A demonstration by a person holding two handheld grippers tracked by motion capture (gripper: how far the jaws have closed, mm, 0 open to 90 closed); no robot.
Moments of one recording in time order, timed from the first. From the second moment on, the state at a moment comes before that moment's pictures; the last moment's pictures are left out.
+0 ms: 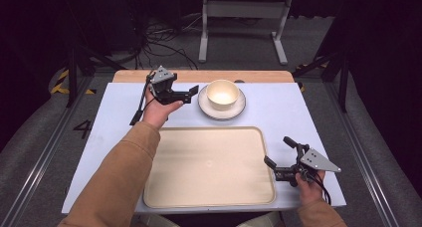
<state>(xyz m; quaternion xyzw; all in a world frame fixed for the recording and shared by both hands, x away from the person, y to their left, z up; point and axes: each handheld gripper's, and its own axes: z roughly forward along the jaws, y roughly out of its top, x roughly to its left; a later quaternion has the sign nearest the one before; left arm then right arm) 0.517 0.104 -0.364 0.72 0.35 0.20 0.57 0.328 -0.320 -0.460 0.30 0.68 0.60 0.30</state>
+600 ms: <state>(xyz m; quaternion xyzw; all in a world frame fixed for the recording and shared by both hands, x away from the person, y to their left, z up) 0.545 0.084 -0.373 0.75 0.38 0.20 0.51 0.328 -0.320 -0.460 0.30 0.68 0.60 0.30</state>
